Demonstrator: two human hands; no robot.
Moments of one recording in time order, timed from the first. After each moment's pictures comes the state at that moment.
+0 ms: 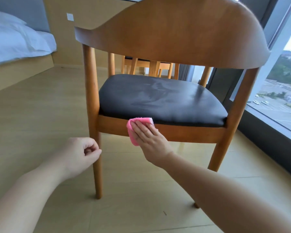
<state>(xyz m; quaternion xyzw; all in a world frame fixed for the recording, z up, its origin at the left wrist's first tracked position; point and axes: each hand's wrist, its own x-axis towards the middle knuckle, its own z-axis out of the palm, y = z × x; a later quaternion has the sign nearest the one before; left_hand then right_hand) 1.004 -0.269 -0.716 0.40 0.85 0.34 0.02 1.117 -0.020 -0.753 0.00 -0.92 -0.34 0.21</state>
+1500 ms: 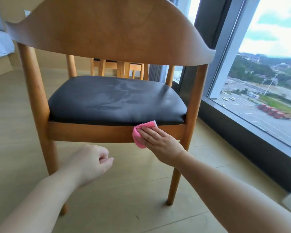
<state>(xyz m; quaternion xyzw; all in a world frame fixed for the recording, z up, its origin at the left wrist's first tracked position) 1.079 -0.159 -0.715 0.50 0.81 0.29 0.02 1.223 0.094 -0.747 0.04 -0.91 -0.37 0.17</state>
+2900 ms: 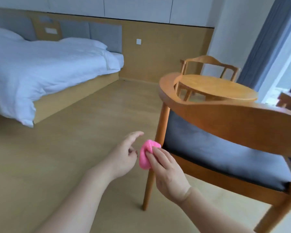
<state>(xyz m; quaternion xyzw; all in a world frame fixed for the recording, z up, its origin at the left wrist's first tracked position) 1.006 -0.343 -0.587 0.34 0.80 0.49 0.04 1.093 -0.176 -0.631 0.18 -0.92 0.07 0.35</state>
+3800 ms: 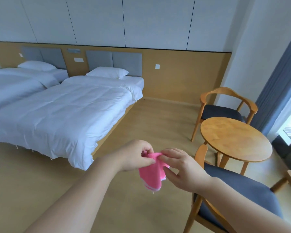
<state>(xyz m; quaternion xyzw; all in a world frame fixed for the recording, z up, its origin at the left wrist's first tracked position) 0.867 -0.537 0.023 0.38 0.85 0.32 0.16 0.970 -0.345 -0.016 0.22 -0.93 0.20 0.20</state>
